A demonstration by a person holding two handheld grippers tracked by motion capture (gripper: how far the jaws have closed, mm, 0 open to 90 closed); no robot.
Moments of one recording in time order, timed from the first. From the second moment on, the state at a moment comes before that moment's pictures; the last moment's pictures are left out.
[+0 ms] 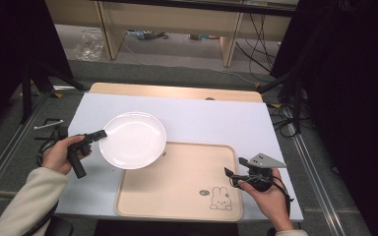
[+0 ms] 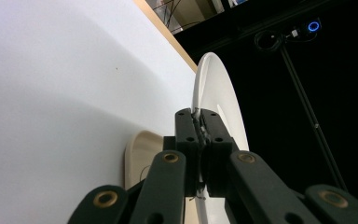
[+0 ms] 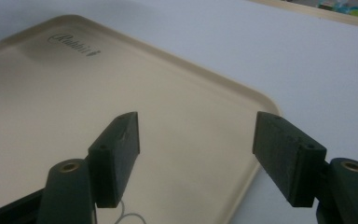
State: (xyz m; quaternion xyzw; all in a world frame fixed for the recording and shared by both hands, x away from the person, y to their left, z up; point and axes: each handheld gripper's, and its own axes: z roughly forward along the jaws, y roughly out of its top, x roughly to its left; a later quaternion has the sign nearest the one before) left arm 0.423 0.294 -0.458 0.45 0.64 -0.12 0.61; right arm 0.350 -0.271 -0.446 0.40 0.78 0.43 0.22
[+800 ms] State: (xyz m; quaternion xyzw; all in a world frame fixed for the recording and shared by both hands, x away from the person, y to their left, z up) left arm 0.424 0.273 -0.460 0.46 0.64 -0.14 0.60; right arm 0.349 -0.271 -0.447 0.40 0.78 0.43 0.21
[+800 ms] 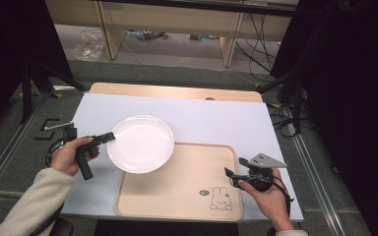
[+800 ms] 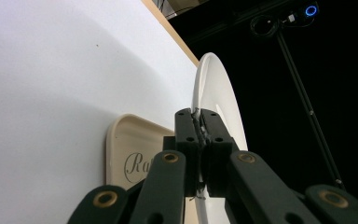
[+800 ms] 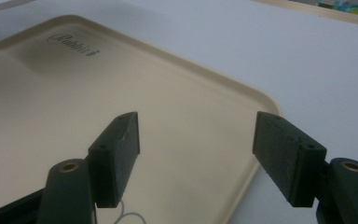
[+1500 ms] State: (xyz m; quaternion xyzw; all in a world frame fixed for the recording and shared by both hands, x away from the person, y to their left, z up) left arm 0.424 0.256 -0.459 0.47 0.63 -0.16 0.60; right arm 0.349 -0.271 -0.447 0.40 0.78 0.43 0.21
